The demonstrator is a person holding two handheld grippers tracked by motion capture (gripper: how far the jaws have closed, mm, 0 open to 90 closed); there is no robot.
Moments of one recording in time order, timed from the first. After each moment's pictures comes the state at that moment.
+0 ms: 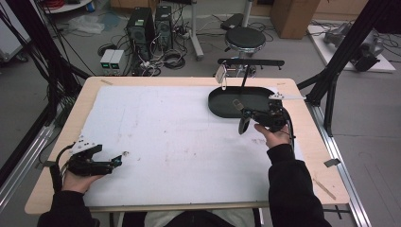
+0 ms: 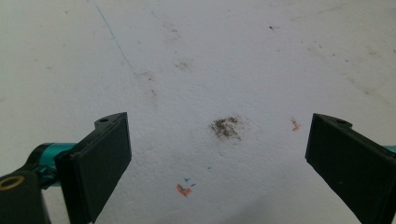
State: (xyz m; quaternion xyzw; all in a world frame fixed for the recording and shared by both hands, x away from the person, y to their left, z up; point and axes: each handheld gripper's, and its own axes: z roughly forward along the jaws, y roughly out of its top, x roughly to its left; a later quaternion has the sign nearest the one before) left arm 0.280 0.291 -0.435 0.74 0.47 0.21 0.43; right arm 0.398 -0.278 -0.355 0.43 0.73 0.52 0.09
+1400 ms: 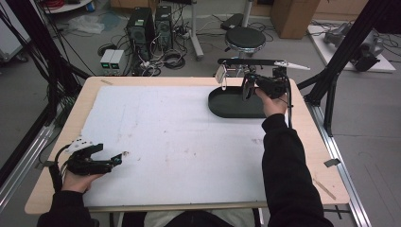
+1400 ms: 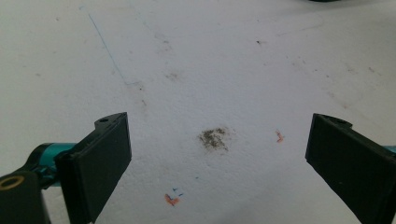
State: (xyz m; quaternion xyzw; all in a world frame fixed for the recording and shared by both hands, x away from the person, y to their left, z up) left arm 0.279 0.292 -0.430 0.73 0.47 0.20 0.46; right arm 0.480 -0.283 -0.312 0.46 0.66 0.57 0.17
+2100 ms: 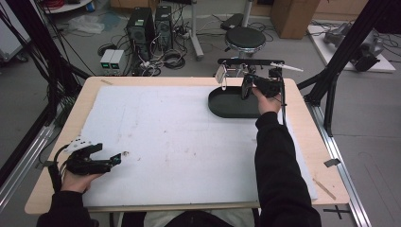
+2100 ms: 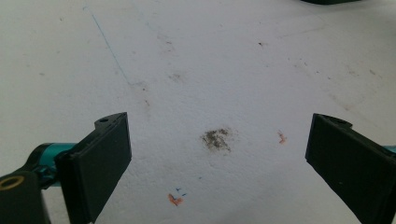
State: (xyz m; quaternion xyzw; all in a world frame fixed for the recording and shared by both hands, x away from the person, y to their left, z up) left arm 0.280 0.295 -0.431 0.72 0.47 0.19 0.46; right arm 0.508 -0.283 -0.339 0.51 0.64 0.55 0.17
